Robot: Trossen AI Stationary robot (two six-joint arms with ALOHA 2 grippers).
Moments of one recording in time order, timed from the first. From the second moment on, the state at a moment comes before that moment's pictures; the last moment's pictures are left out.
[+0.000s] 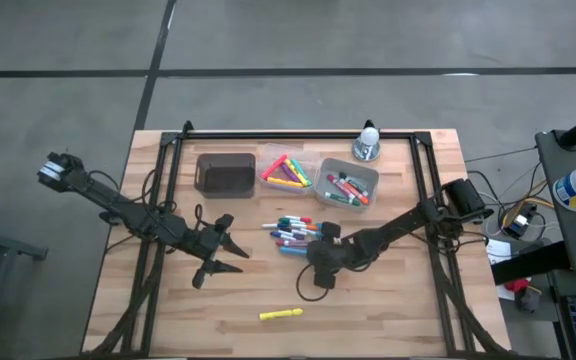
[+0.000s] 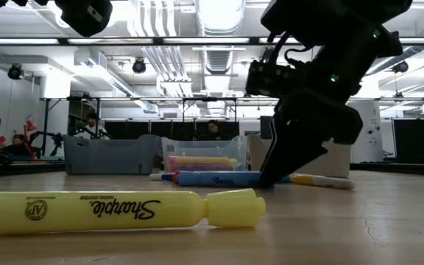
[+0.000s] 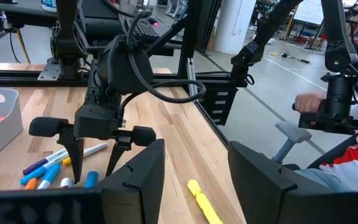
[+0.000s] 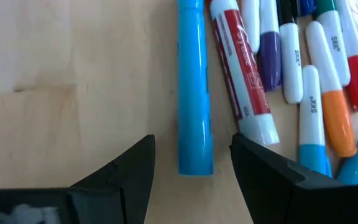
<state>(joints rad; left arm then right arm) -0.45 0.92 0.50 0.30 -0.09 -0.19 0.32 1.87 0.97 -0.13 0.33 0.42</state>
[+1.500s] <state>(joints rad) -0.45 0.90 0.51 0.37 -0.25 -0.01 0.28 1.79 1.22 -0.42 0.53 0.04</state>
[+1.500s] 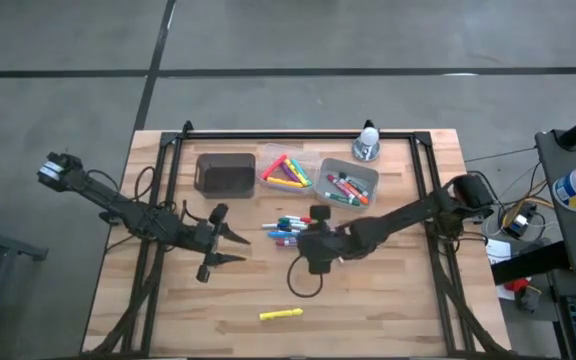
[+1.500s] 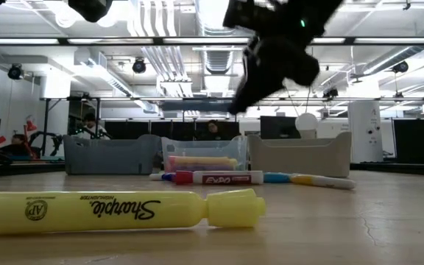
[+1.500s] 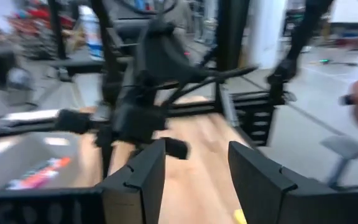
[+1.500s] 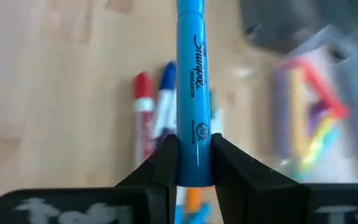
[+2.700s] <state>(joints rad) -0.45 0.69 0.49 0.30 -0.55 0.18 -0.30 1.87 1.33 -0.36 0.20 -0.22</state>
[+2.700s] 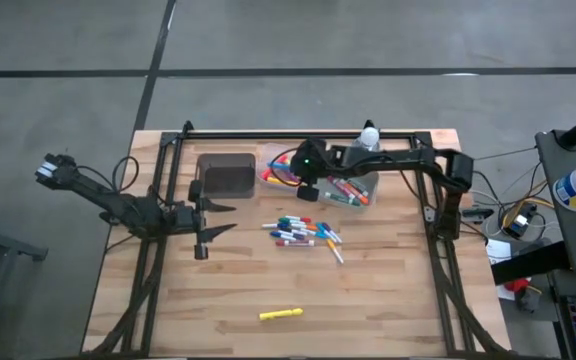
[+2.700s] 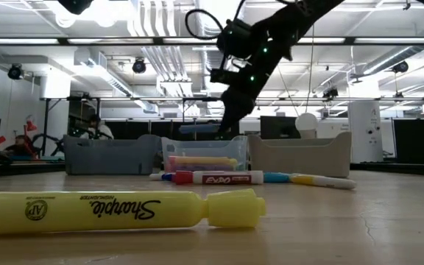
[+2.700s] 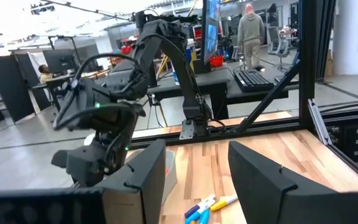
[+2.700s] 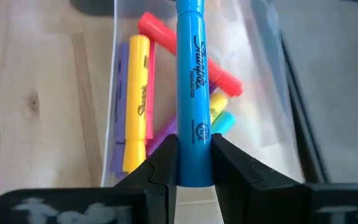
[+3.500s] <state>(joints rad) -0.45 0.71 0.49 0.26 -0.55 0.13 -0.26 1.90 1.41 -0.36 0.21 -0.13</state>
